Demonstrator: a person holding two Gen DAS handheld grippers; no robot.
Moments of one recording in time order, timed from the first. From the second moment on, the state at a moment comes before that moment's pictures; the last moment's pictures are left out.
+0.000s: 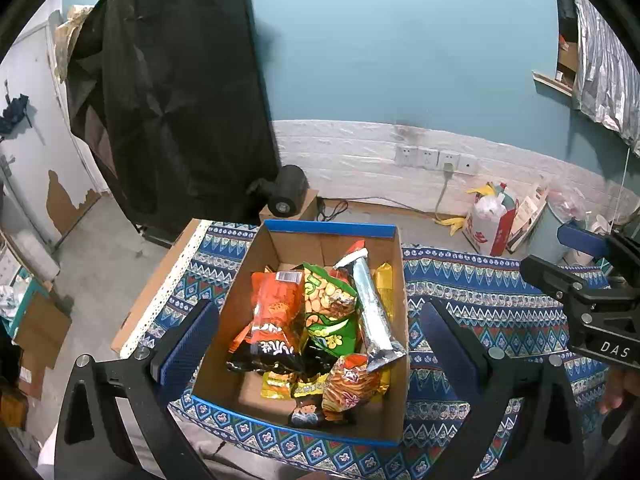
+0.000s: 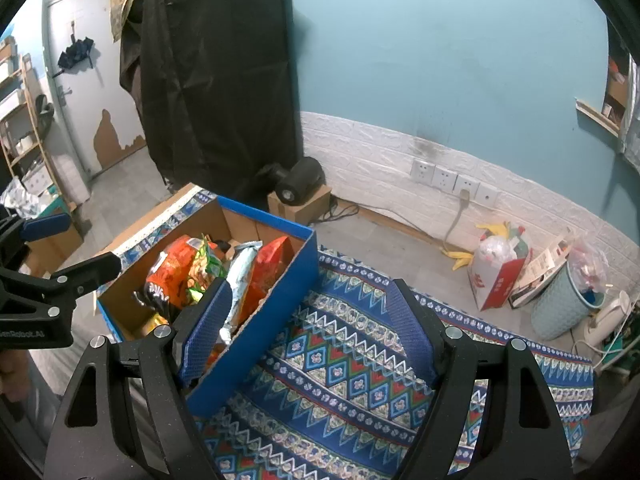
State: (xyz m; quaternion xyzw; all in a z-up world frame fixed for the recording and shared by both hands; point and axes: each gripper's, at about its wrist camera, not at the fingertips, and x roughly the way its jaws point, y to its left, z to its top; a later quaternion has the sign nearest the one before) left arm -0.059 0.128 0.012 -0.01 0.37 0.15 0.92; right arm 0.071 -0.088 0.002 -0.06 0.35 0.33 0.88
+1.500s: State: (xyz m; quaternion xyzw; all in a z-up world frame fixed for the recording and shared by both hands) left arm -0.058 0.120 0.006 -0.02 0.38 0.14 0.91; right arm 0.070 -0.090 0.002 -0.06 0.35 0.33 0.88
